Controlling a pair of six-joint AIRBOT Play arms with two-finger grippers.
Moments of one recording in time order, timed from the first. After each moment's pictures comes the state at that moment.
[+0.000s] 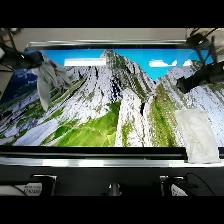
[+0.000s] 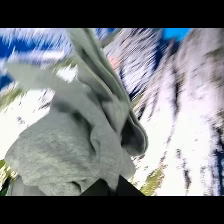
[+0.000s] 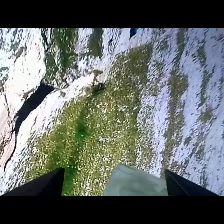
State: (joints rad) left arm -0.02 -1.47 1.88 1.46 -1.15 -1.73; right arm -0.03 -1.20 1.58 -1.52 1.30 1.03
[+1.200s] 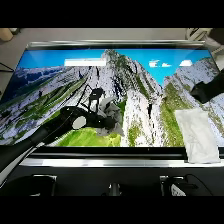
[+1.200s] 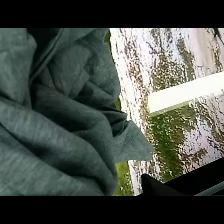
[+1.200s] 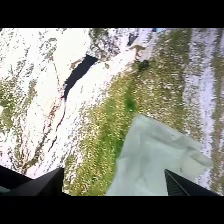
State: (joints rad) left arm -0.77 -1.33 1.12 1.39 -0.84 -2.05; right arm -0.03 -1.14 1.71 -1.50 1.66 1.01
